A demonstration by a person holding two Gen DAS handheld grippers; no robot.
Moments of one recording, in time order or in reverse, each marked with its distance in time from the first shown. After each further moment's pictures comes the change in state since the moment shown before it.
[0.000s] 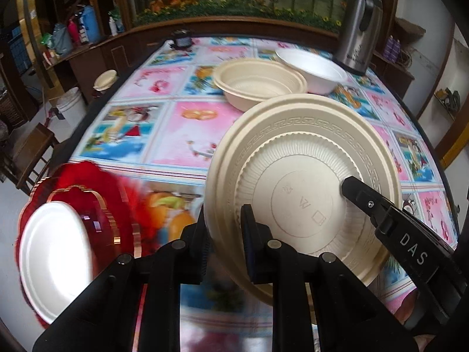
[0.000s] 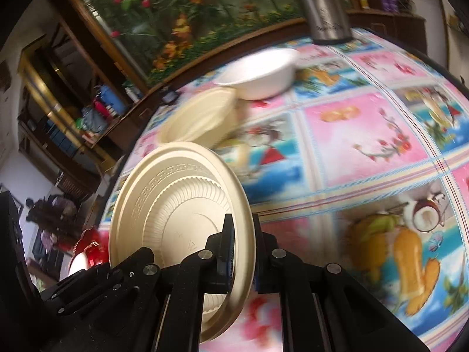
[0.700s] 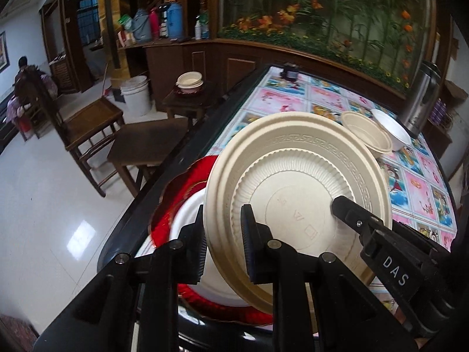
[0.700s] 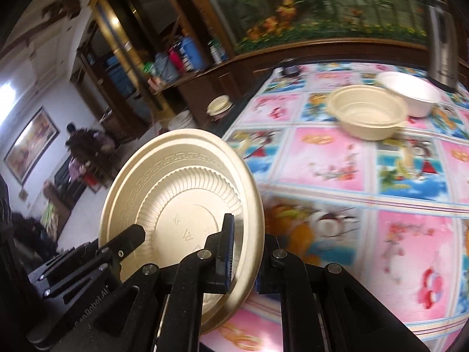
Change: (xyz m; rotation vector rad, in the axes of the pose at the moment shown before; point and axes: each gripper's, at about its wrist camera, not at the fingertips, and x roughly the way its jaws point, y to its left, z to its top) left arm -0.063 0.169 -0.045 -0.260 -0.105 0.169; right arm 0.013 0.194 -0.061 -0.329 0.104 0.193
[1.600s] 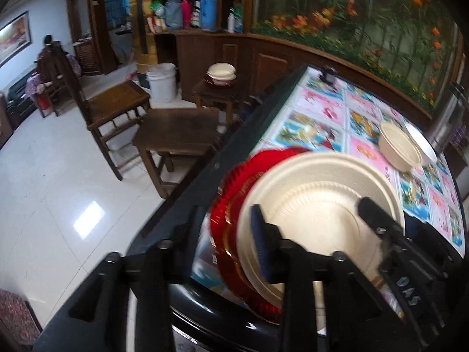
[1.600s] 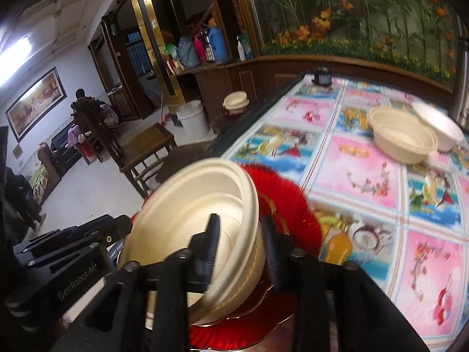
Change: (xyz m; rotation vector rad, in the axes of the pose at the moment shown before) left arm 0.000 0.046 -0.009 -0.106 -0.008 0.099; right arm 0.017 0.040 -0.014 -0.184 -0.057 -0.037
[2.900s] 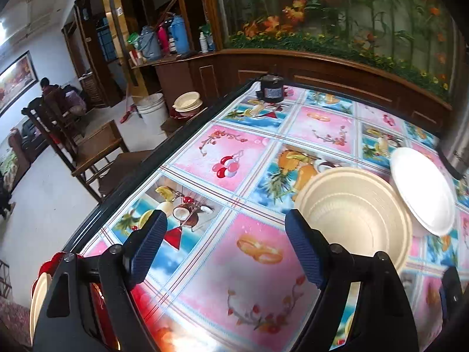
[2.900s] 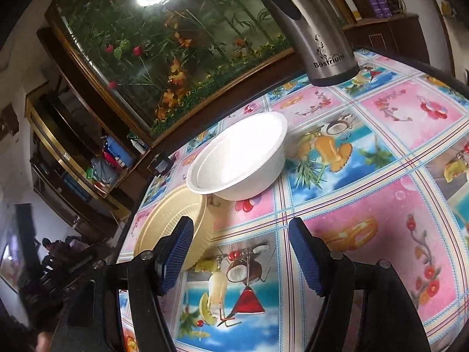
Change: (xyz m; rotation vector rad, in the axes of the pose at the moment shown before) left arm 0.098 -0.286 0.088 0.103 -0.066 0.154; right arm -0.026 -0.367 0.024 0.616 -0.239 -0.125
